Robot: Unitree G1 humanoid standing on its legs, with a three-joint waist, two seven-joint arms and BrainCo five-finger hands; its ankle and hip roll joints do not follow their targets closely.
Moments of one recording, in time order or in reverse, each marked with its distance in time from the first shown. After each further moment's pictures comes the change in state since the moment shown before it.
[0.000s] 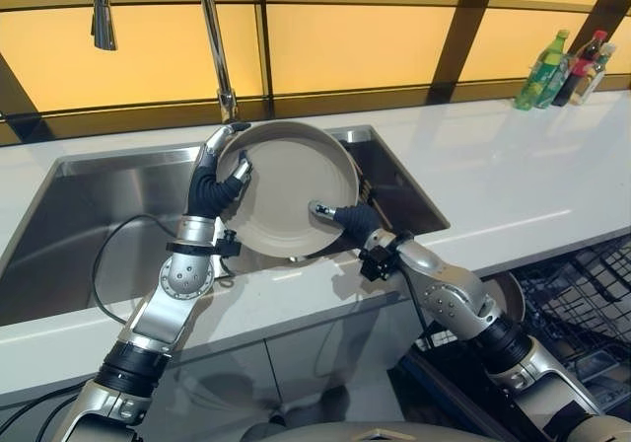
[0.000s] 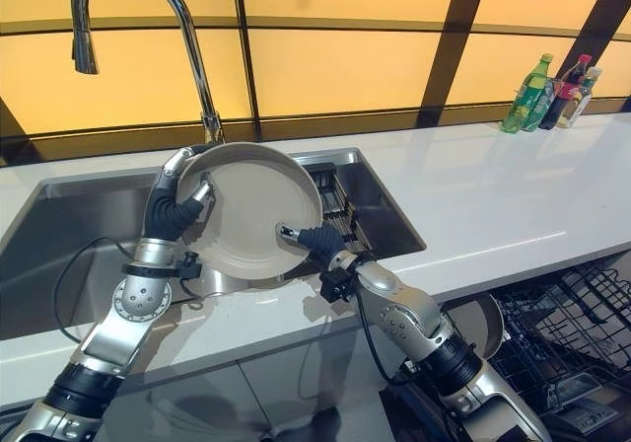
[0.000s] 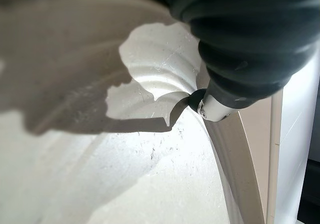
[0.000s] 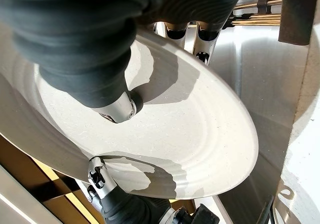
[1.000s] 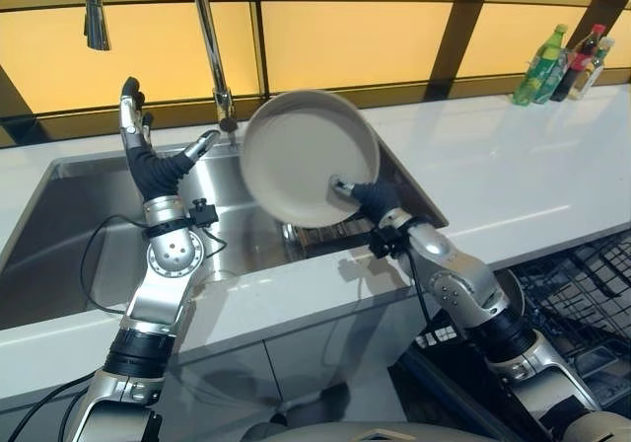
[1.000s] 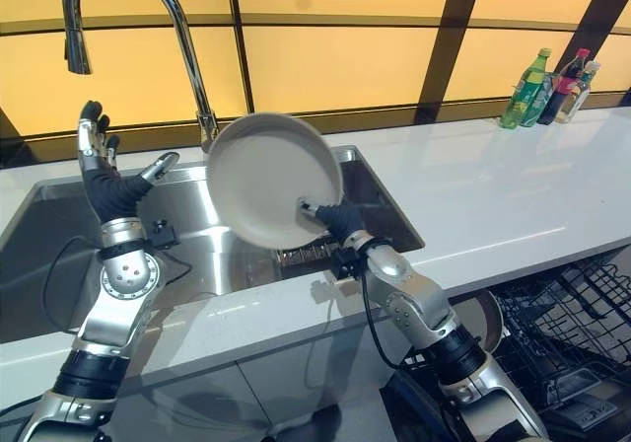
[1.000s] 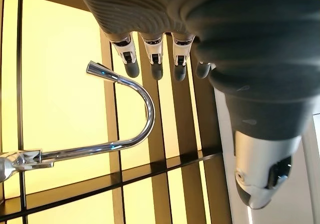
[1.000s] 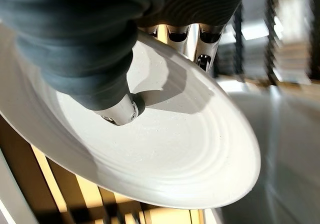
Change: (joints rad) left arm -0.070 -0.083 0.150 0.001 -0.127 0.124 0.283; right arm -0.027 -0.003 -0.156 -0.001 -0.198 -0.042 -0.157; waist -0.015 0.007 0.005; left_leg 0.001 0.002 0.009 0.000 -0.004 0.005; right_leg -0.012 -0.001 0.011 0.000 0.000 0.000
